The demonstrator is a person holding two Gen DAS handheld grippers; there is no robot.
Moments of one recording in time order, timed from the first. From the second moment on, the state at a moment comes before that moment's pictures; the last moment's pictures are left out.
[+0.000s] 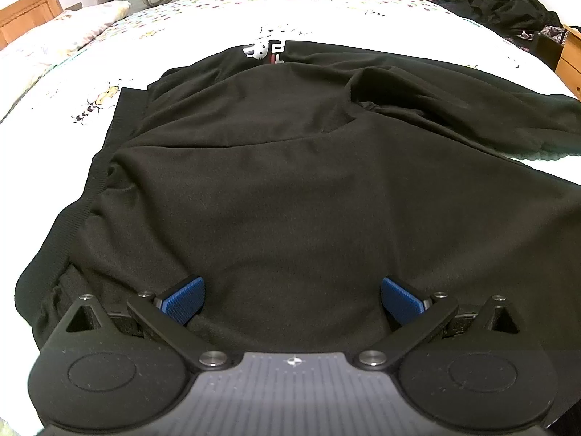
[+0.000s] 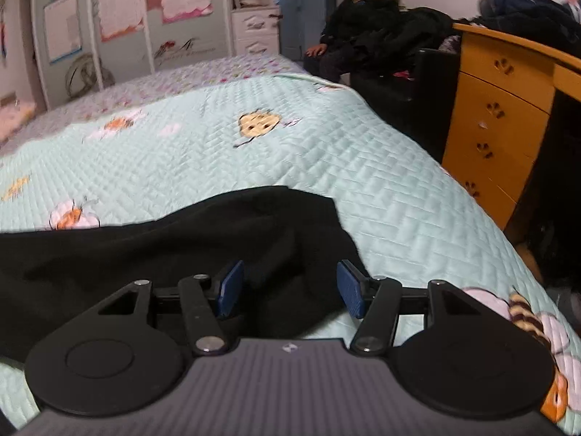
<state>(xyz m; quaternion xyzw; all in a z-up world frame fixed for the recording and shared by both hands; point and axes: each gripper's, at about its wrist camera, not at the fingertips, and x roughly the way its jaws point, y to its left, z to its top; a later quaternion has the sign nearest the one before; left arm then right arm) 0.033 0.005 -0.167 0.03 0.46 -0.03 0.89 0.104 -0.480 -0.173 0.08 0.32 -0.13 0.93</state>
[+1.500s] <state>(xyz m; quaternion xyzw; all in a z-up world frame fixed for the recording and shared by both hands) 0.033 0.001 -0.139 0.00 0.44 -0.08 0.89 0.079 -0.381 -0.137 0.15 0.36 0.09 0.92</state>
